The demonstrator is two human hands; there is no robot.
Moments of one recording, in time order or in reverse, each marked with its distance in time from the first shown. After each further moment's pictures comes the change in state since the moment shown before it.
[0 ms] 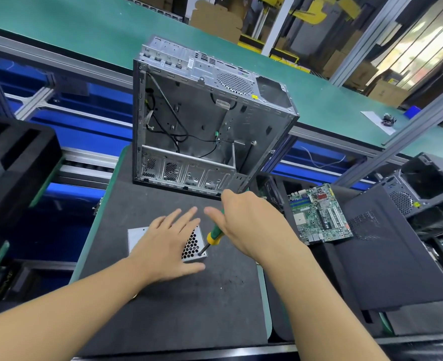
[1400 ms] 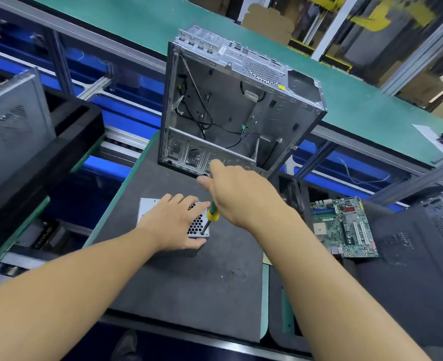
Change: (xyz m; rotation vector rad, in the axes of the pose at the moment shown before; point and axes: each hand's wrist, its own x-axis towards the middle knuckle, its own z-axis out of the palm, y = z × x) left_hand -0.002 0.016 0.000 0.205 0.234 -0.028; right_hand 0.014 -0.001 -0.002 -0.032 -0.044 -0.269
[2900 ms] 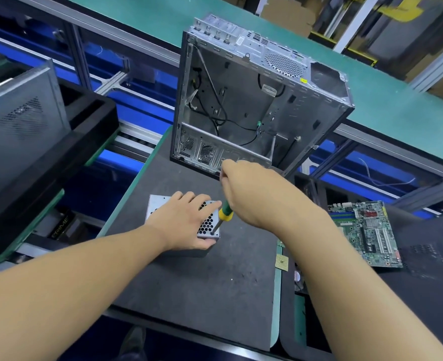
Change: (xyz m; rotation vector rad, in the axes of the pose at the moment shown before) left_hand 0.004 -0.004 0.002 -0.011 0.068 0.054; right_hand 0.007 0.005 -0.009 0.048 -0.061 -0.075
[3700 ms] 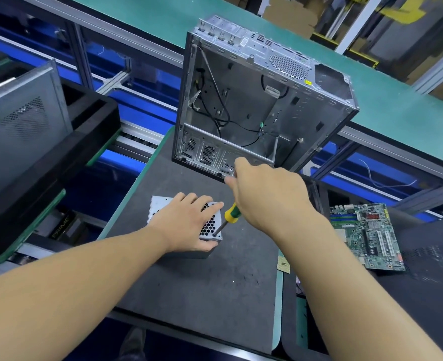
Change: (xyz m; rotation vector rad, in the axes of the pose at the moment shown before) left_hand 0.000 -0.002 0.004 0.116 -0.190 -0.082; right_hand -0.002 -0.002 0.005 -0.260 0.152 0.171
